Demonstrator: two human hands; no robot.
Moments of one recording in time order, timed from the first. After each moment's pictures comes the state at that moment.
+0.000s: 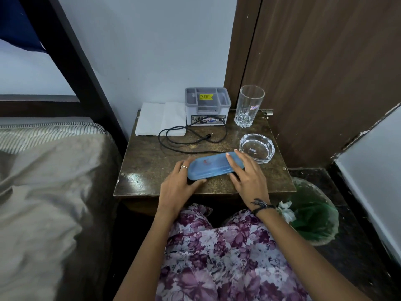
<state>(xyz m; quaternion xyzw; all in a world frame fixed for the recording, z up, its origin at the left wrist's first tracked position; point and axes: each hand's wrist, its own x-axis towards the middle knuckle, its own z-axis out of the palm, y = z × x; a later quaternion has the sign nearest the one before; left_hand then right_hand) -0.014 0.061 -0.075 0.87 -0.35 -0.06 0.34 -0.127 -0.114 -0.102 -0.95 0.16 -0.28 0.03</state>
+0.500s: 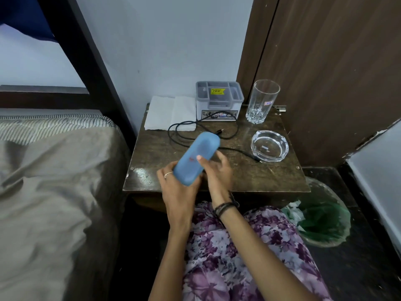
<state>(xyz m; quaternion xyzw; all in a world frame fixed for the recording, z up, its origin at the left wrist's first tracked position) -0.041 0.075 -0.058 0.82 -0.08 -0.03 0.56 -0.053 -0.010 -0.065 -0.56 0.41 -0.26 0.67</state>
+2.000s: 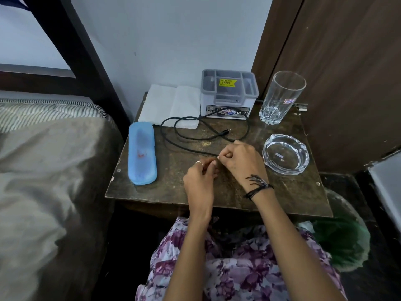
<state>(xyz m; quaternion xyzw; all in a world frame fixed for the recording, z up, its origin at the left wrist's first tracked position) -0.019 -0.002 -0.078 0.78 -0.04 -0.13 0.61 -0.035 -0.110 -0.064 -0.93 0.26 -0.08 0.23</state>
